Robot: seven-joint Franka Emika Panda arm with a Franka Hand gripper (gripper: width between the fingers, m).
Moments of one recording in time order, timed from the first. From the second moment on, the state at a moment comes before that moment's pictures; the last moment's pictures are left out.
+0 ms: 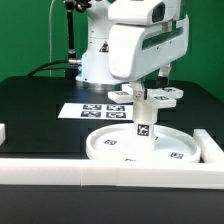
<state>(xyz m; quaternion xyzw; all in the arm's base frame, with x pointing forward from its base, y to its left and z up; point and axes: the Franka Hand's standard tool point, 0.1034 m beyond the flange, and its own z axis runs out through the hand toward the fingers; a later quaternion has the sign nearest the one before) 0.561 0.045 0.105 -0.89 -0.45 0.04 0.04</state>
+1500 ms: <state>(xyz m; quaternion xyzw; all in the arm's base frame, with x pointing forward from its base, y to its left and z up) 0.565 0.040 0.108 -0.73 -0.68 0.06 0.03</state>
